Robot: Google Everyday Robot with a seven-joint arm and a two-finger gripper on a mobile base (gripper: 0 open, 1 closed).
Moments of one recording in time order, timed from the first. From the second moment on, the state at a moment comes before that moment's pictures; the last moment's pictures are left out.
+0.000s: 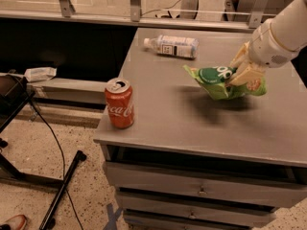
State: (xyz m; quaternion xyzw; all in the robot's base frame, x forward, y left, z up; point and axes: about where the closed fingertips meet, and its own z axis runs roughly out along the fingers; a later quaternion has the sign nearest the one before) arm 0.575 -0.225 0.905 -0.67 0.70 -0.03 0.25
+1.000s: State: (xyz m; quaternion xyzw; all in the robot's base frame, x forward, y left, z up) arm 0.573 -0.132 0.913 -0.67 0.70 -0.05 0.24
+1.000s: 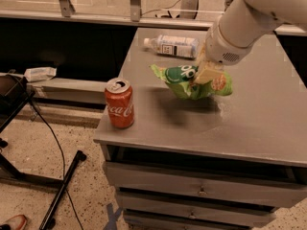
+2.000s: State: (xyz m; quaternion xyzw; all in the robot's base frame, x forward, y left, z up) arm 0.549 -0.091 0.900 -0.68 0.69 -0.01 0.23
